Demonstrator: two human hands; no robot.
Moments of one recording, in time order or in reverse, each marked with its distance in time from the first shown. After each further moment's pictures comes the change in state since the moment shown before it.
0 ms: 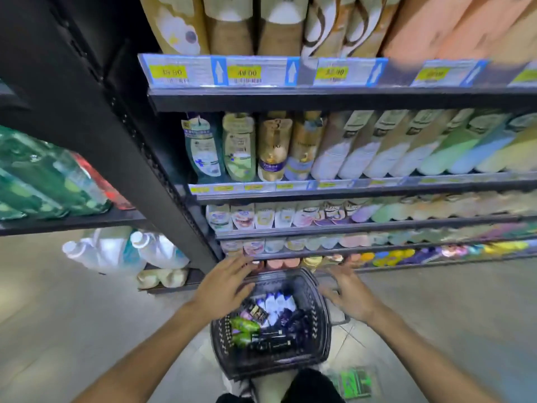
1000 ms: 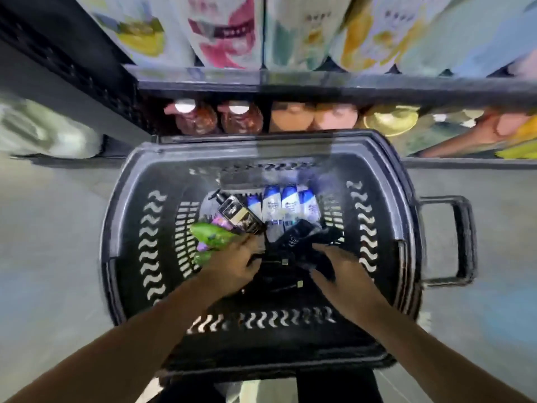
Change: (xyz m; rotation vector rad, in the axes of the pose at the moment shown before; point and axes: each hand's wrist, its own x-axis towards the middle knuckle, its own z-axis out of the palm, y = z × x) left_hand 0.042 -0.102 0.604 -0.382 -0.550 -0.483; right_hand 0.171 0.269 0.480 0.188 -0.331 0.224
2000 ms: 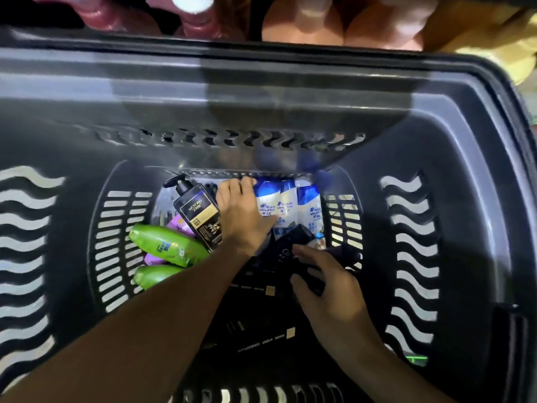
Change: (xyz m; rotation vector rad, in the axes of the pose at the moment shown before) left_hand 0.206 -0.005 0.082 -0.145 0.716 -0.202; right_hand 0.092 0.040 0.067 0.433 0.188 0.014
